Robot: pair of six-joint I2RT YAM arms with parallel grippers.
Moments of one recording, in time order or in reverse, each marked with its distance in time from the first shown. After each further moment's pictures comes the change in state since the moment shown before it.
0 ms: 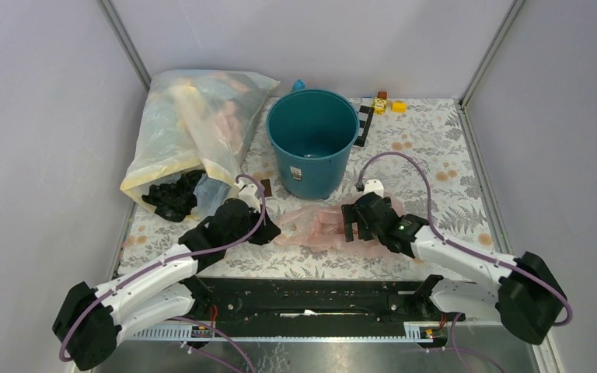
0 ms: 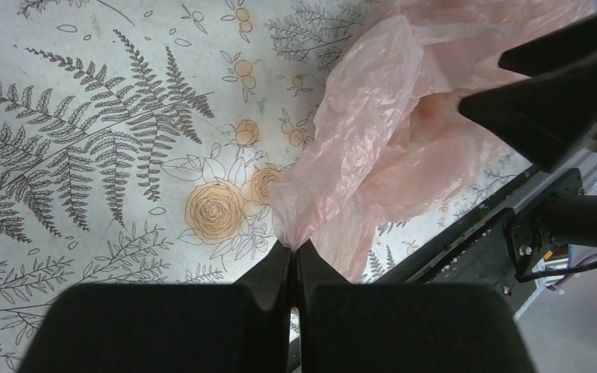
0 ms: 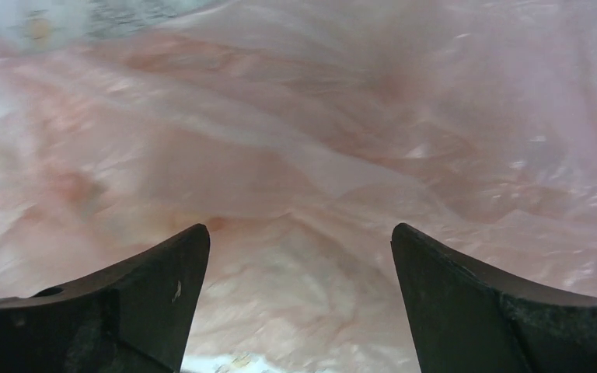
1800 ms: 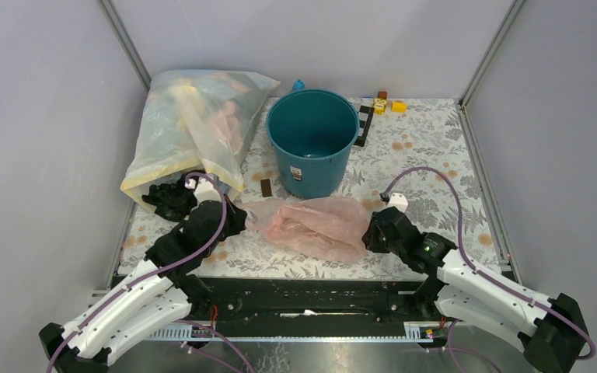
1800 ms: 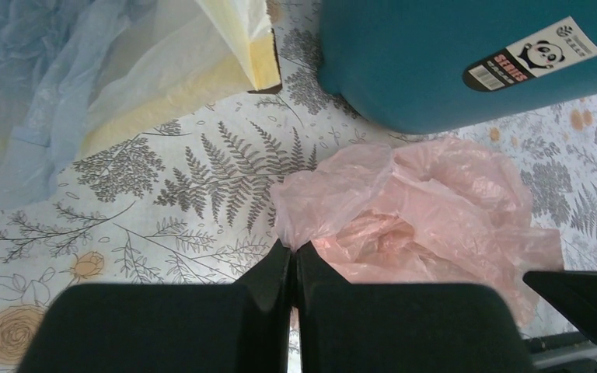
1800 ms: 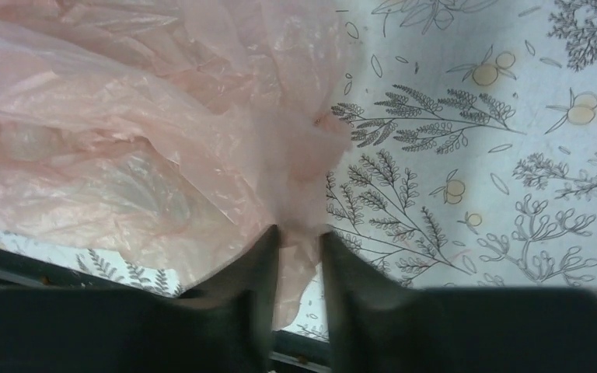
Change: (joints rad) left arm 0.001 -0.286 0.160 -0.403 -0.465 -0.163; right arm 0.008 -0.269 -0.124 -0.105 -0.013 0.264
